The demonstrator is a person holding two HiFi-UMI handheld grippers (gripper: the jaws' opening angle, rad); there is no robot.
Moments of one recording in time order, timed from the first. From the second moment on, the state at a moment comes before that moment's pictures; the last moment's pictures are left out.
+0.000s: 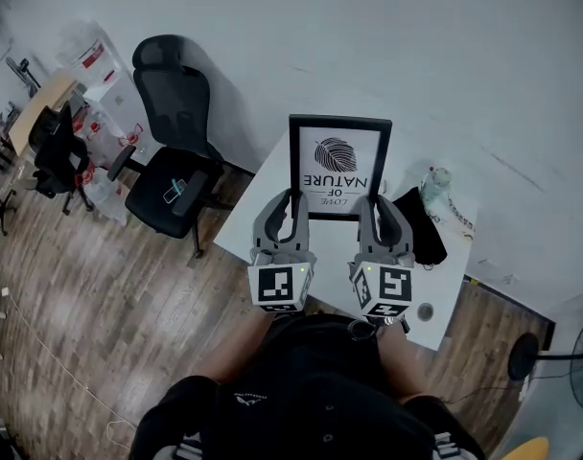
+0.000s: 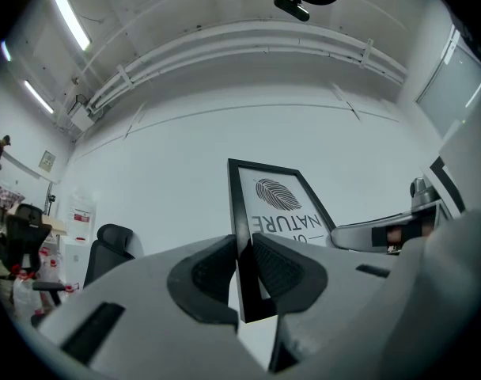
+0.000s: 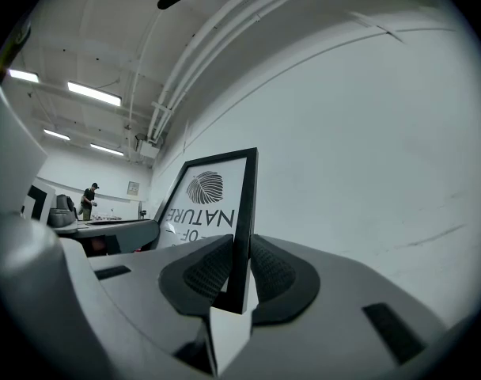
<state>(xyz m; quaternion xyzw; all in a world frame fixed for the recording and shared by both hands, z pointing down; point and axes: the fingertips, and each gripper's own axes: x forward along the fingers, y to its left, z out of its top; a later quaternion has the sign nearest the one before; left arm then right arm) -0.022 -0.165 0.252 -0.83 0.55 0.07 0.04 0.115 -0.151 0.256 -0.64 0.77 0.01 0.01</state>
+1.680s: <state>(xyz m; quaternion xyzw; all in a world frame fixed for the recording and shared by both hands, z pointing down) 0.000 -0.184 0.263 -0.83 0.55 0.06 0.04 0.136 -0.164 0.263 -0.65 0.76 0.01 0.01</state>
